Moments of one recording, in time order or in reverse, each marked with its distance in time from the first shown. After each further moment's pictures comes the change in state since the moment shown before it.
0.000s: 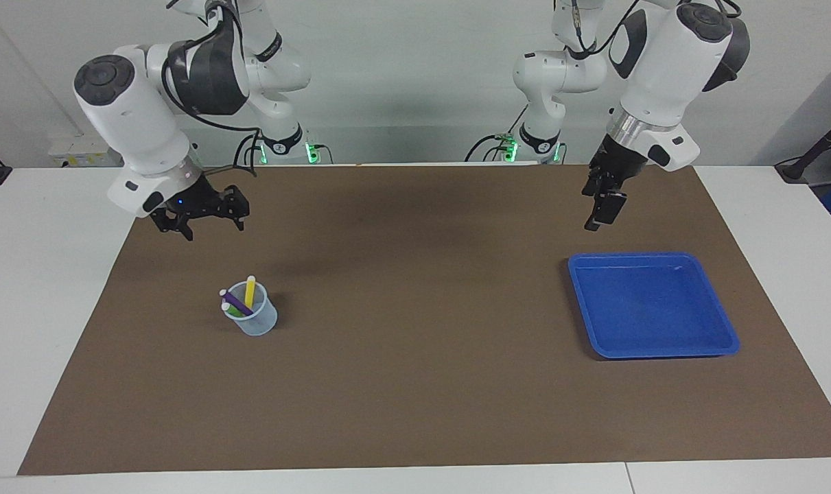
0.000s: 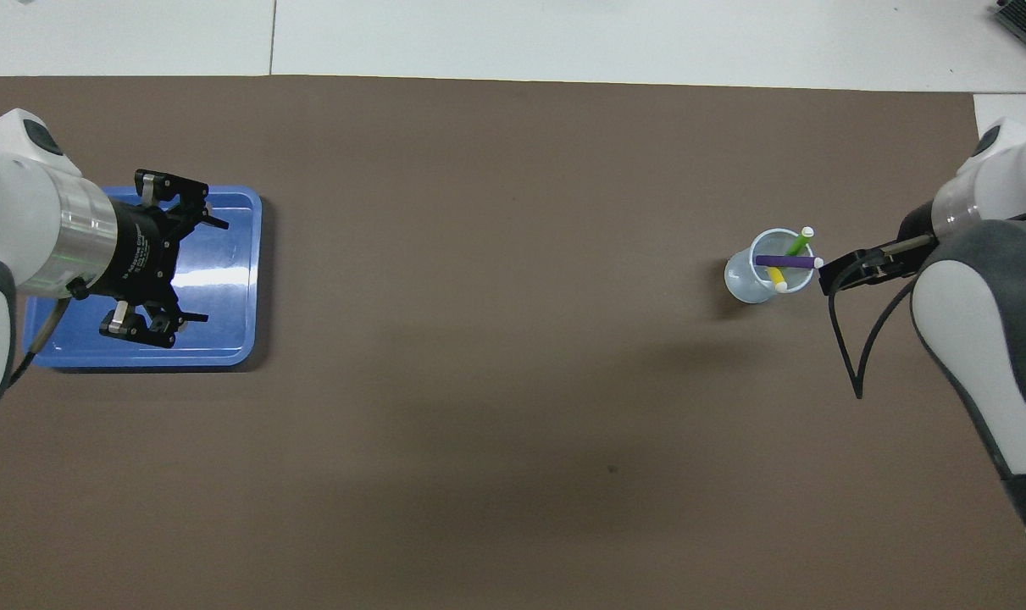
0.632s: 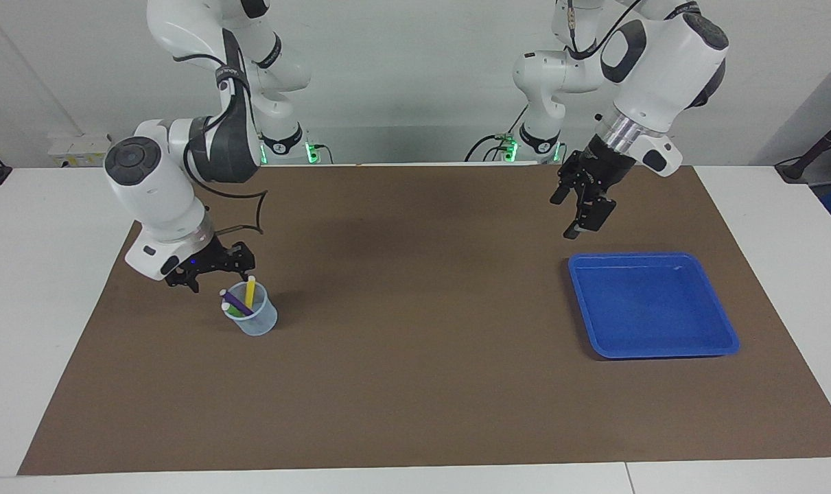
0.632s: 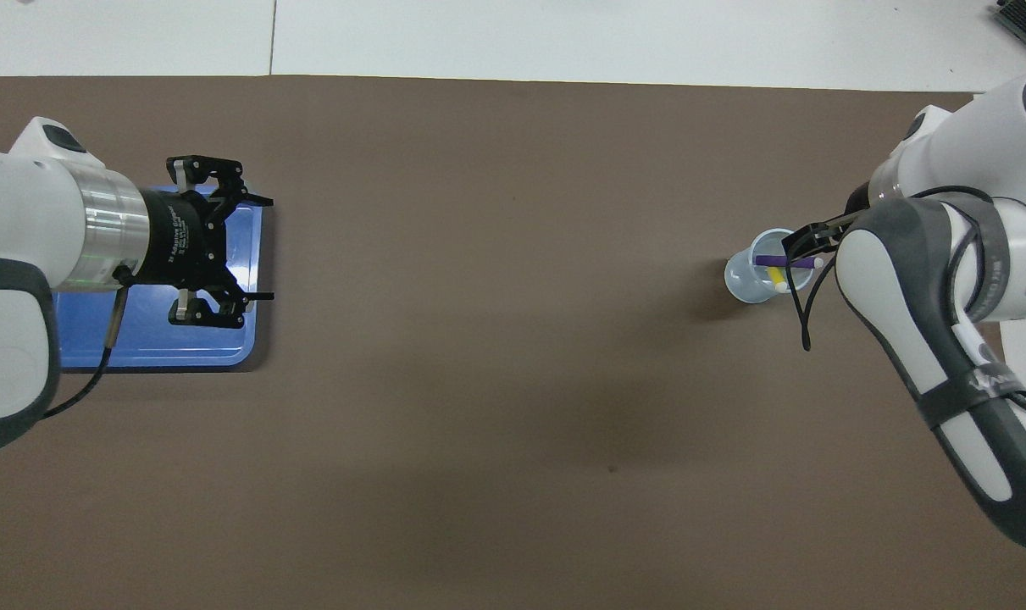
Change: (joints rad) left arm -0.033 -0.002 -0.007 -0.086 -0.175 0.216 -0.089; right arm 0.000 0.172 0.000 0.033 -0.013 0.188 -0.034
